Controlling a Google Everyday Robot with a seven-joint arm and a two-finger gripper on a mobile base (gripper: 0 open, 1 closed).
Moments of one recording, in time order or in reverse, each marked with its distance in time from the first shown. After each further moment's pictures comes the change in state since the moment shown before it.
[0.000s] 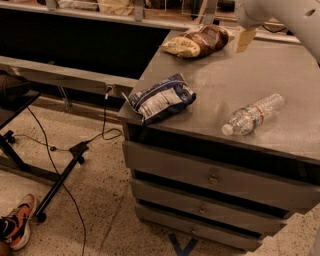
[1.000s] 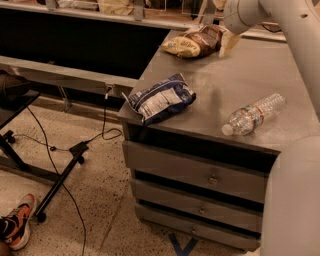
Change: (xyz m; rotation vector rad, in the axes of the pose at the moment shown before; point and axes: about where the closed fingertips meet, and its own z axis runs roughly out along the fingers) arm -0.035 0.002 0.060 0.012 -0.311 -0.099
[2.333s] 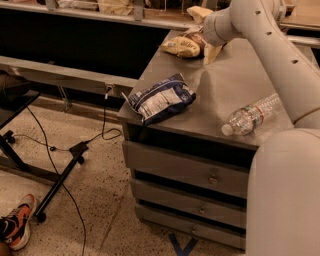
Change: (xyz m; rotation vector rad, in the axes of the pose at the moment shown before) arm -0.028 0.016 0.071 0.004 -0.031 -0.090
